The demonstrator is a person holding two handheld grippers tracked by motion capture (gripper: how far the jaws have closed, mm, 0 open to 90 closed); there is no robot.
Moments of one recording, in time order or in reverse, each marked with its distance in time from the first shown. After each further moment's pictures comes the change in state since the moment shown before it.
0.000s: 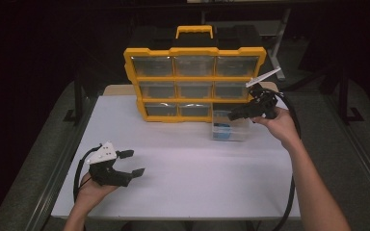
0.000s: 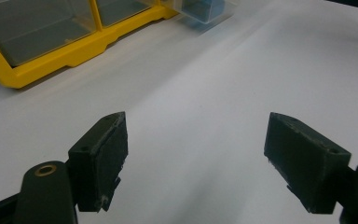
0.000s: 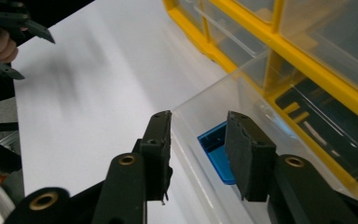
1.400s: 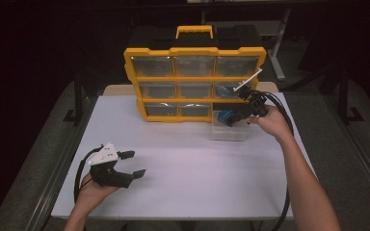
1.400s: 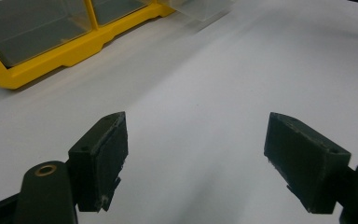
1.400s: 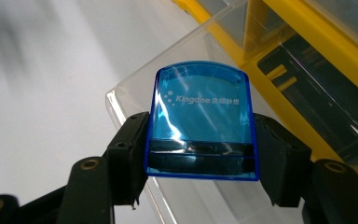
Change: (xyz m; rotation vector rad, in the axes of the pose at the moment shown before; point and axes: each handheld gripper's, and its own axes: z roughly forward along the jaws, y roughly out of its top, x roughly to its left) left arm -0.005 0.001 0.002 0.008 -0.001 0.003; right arm -0.025 0.008 0.037 0.208 -0.076 0.010
